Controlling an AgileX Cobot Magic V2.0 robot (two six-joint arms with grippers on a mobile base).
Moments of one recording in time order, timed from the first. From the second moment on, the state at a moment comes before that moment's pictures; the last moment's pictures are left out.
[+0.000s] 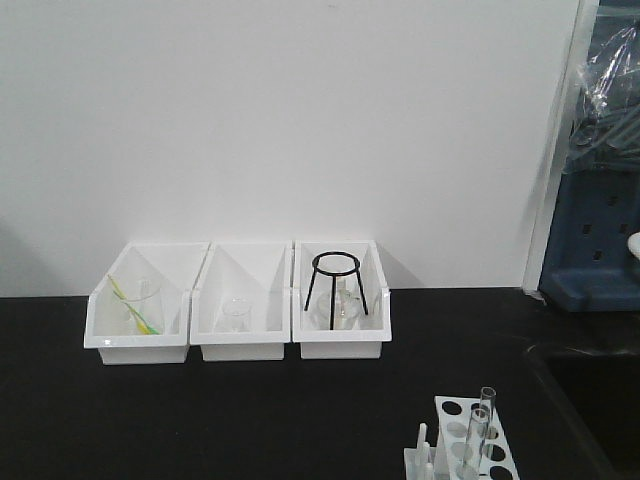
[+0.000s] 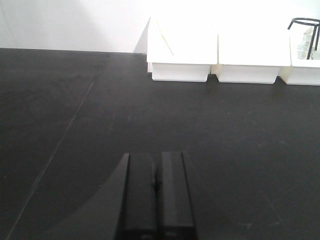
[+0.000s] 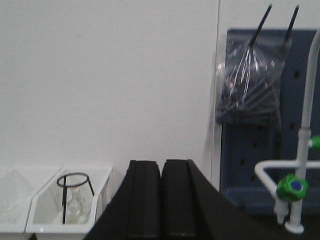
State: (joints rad) left arm 0.04 -0.02 0.03 0.05 0.27 -0.17; right arm 0.03 0.61 -0.56 -0.02 -0.06 0.02
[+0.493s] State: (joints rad) left arm 0.04 -0.02 0.03 0.05 0.27 -0.17; right arm 0.03 0.79 -0.56 -0.01 -0.03 0.01
